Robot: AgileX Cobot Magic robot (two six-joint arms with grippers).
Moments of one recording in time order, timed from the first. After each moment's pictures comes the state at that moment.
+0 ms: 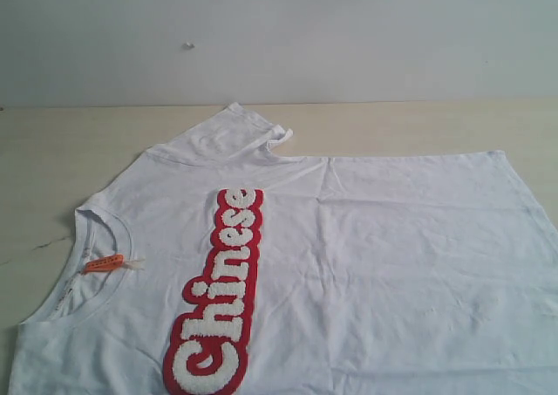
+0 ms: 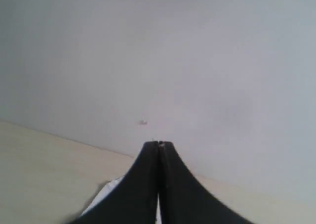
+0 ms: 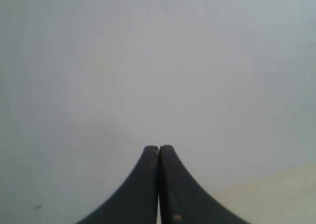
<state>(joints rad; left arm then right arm) -0.18 0.21 -0.38 0.06 0.22 -0.45 -0.19 0.14 -0.27 0.03 0.03 0.32</state>
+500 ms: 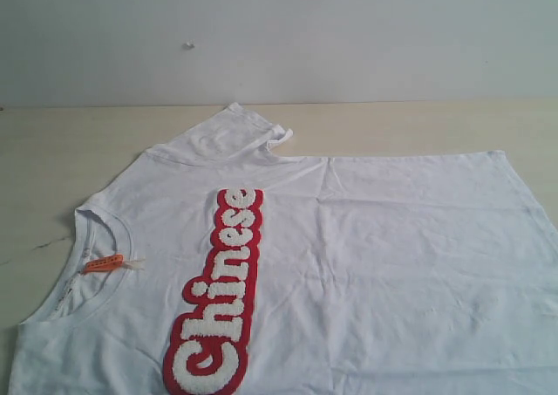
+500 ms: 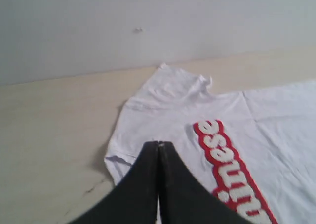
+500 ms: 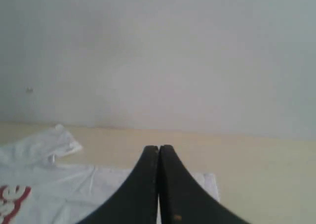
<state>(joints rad) -0.28 0.57 -0.65 -0.13 0.57 0.13 -0.04 0.40 -0.50 0.03 0.34 -0.03</state>
